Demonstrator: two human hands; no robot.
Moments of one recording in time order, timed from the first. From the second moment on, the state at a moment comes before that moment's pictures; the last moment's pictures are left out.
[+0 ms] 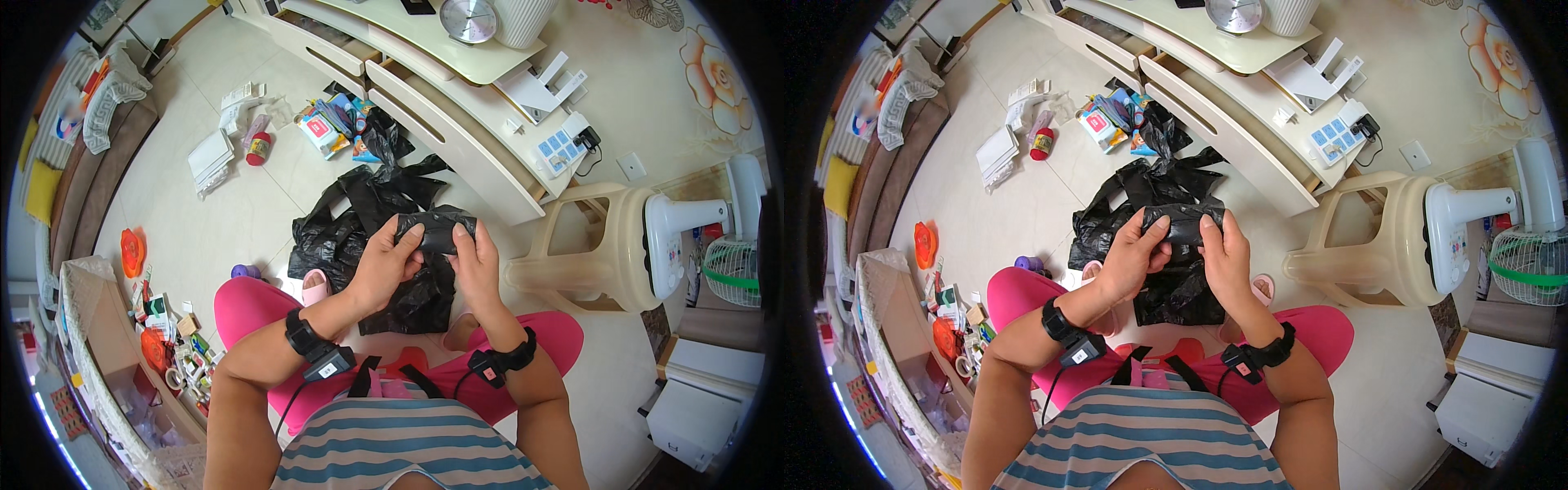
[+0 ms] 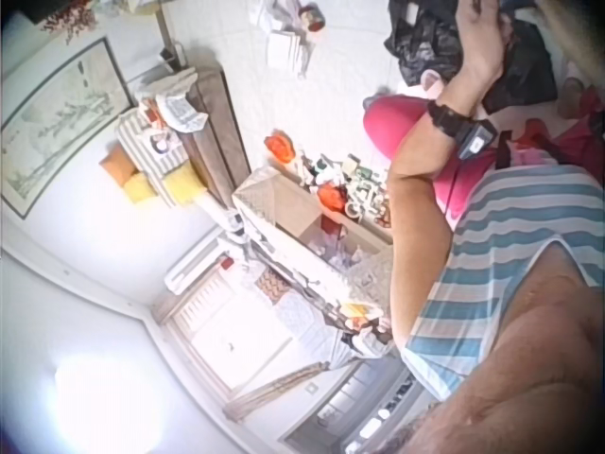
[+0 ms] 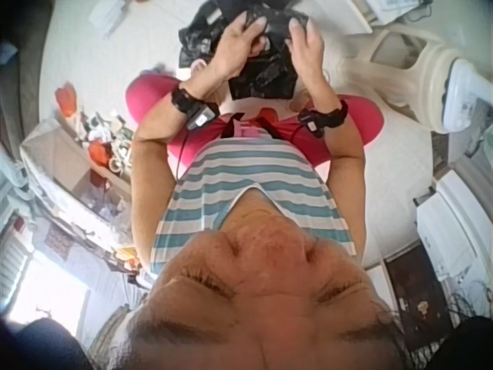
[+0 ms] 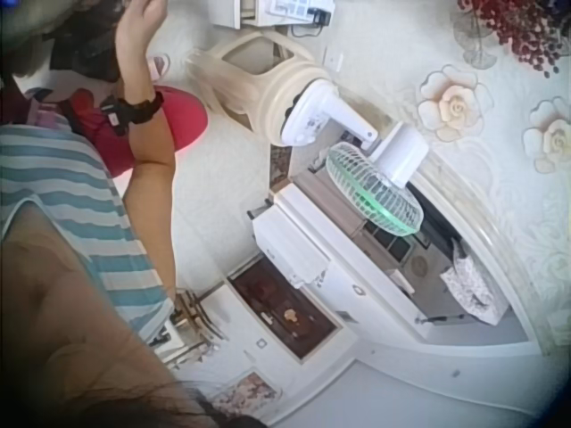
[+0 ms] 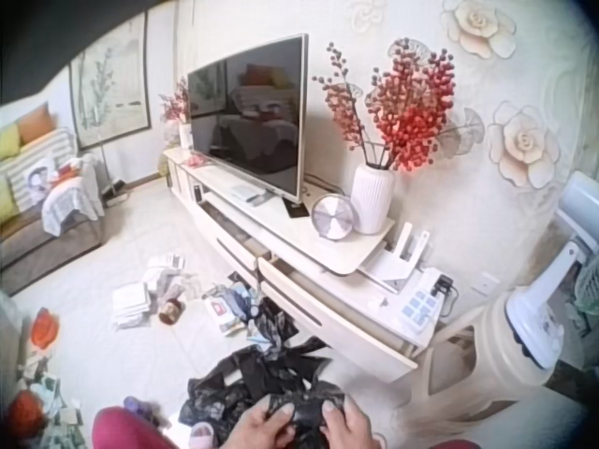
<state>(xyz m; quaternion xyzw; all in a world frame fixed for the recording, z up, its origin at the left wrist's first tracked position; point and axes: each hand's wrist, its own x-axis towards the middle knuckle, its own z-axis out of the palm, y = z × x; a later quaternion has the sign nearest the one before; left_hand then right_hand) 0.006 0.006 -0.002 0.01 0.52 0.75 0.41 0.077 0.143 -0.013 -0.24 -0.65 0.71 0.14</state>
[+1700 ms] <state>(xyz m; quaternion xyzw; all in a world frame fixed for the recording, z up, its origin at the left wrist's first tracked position) 0.003 0.004 0.001 -0.03 0.49 0.76 0.43 0.076 0.145 -0.013 -0.20 -0.67 0.69 0.16</state>
